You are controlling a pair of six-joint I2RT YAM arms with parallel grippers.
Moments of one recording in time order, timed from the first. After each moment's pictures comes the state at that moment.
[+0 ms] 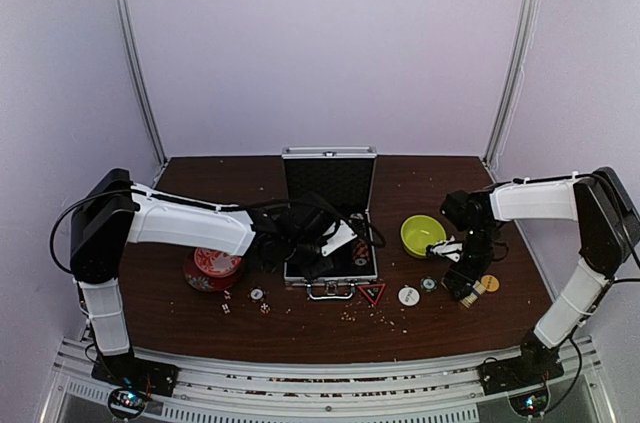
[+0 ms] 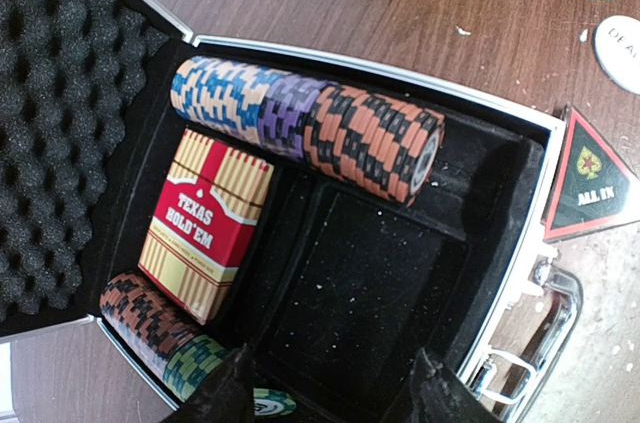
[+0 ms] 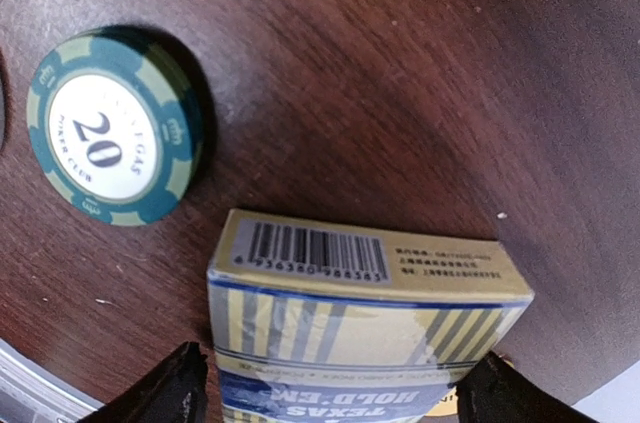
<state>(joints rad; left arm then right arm) -1.05 1.92 1.29 -0.24 -0.25 0.28 0.40 1.64 0.94 -0.94 0.06 -0.38</state>
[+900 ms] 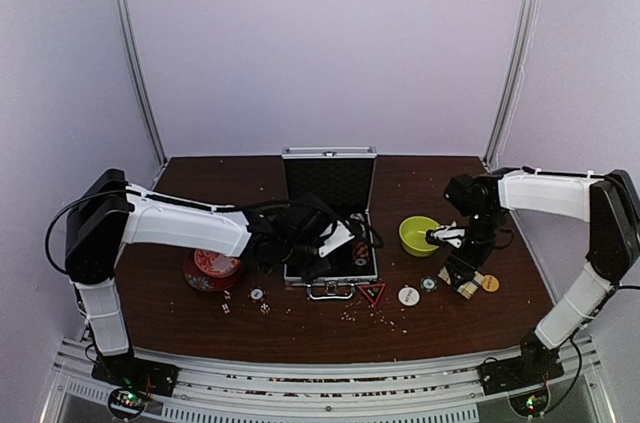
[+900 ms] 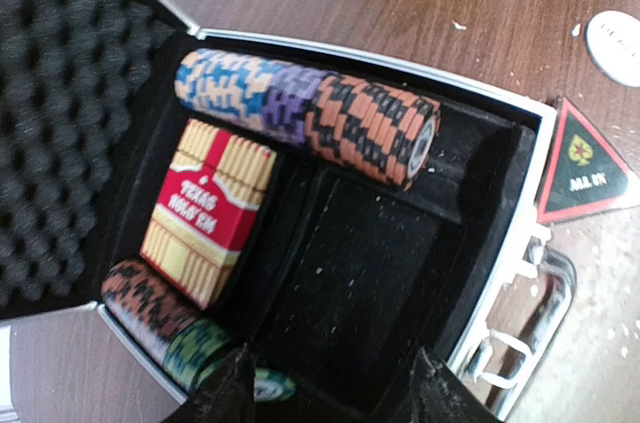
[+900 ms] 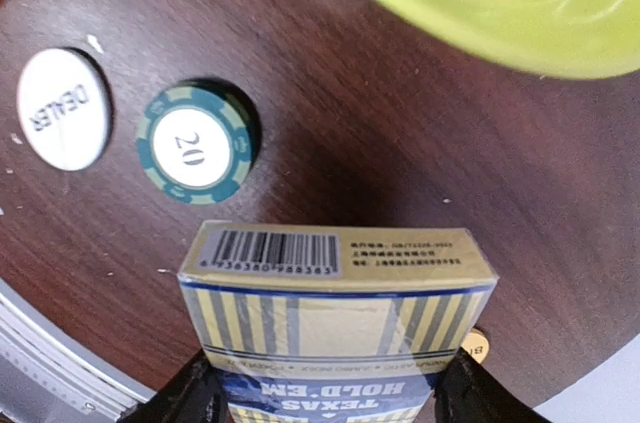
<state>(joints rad) -1.05 1.90 1.27 -0.24 -0.25 0.27 0.39 1.59 1.04 -1.03 0.00 -0.38</state>
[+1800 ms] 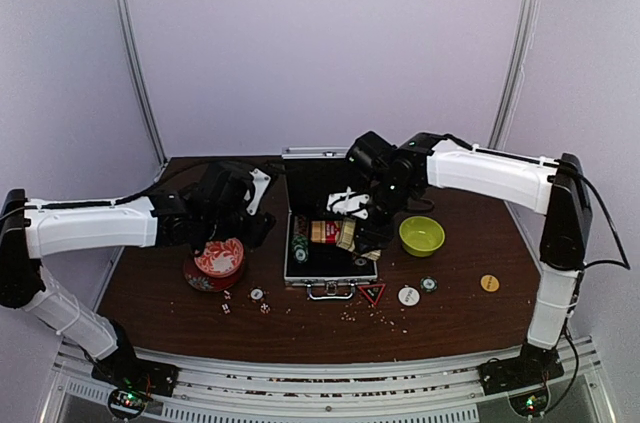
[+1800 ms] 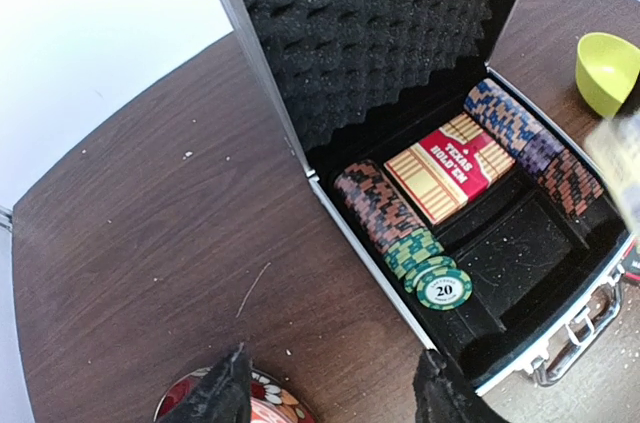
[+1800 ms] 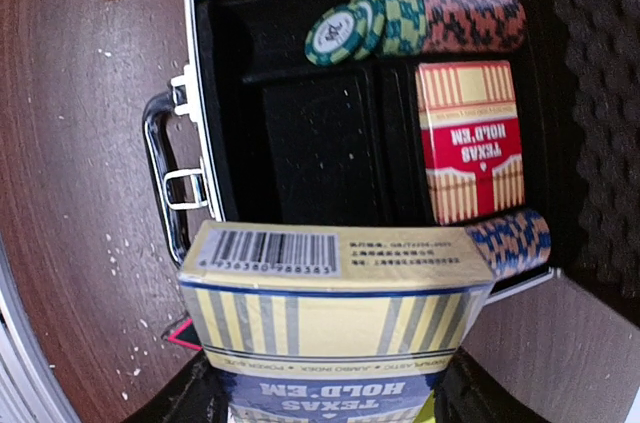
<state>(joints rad) -0.87 1.43 0.98 -0.24 -0.36 -0.07 0.81 1.89 1.66 -0.97 -0.07 -0.60</state>
